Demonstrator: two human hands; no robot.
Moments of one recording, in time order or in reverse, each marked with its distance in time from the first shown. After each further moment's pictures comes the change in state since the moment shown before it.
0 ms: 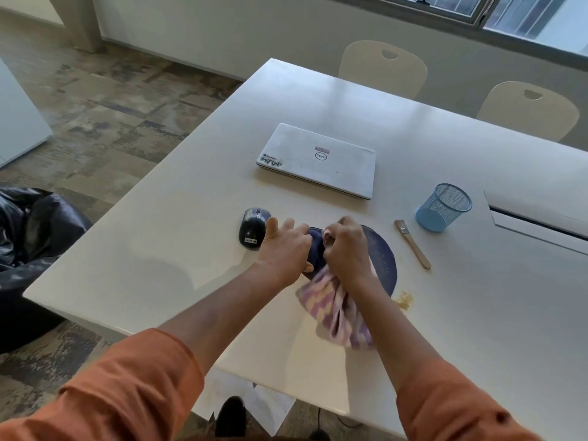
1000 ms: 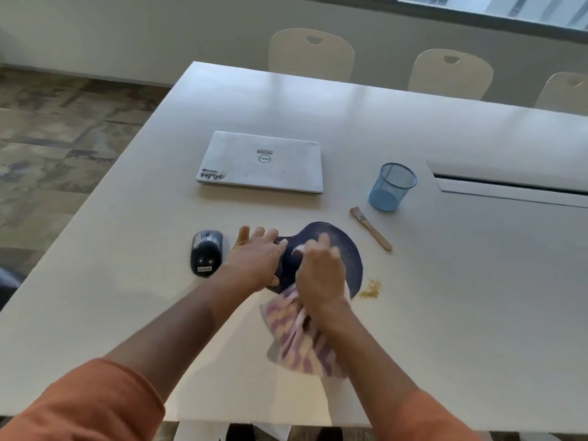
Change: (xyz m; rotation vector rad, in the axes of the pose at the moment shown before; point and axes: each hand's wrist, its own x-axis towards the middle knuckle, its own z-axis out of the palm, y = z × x) left_hand 0.041 0.003 -0.007 0.086 -0.214 0.235; right_hand -0.047 -0.019 -0.020 -0.184 0.015 0.290
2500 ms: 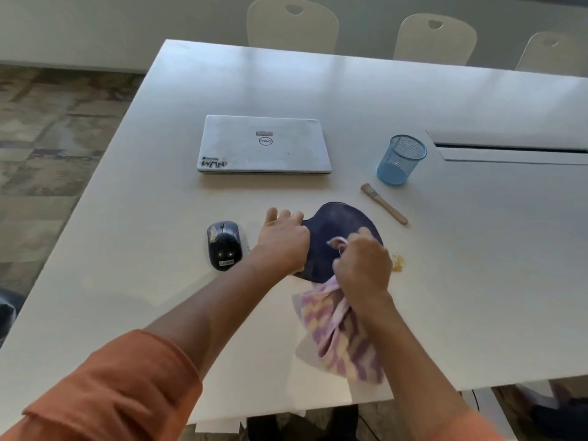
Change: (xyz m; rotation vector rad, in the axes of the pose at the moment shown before) left_hand 0.002 -0.001 -0.014 0.016 0.017 0.100; right_hand -0.011 -0.005 -0.015 -0.092 0.010 0.260
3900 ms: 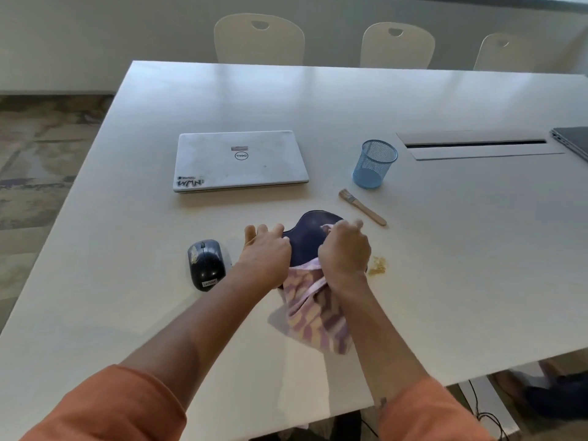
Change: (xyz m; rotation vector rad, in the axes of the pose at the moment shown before) left_hand 0.007 -0.002 0.014 -0.035 0.063 0.000; right_hand 0.047 -0.004 0.018 0.031 0.069 0.214
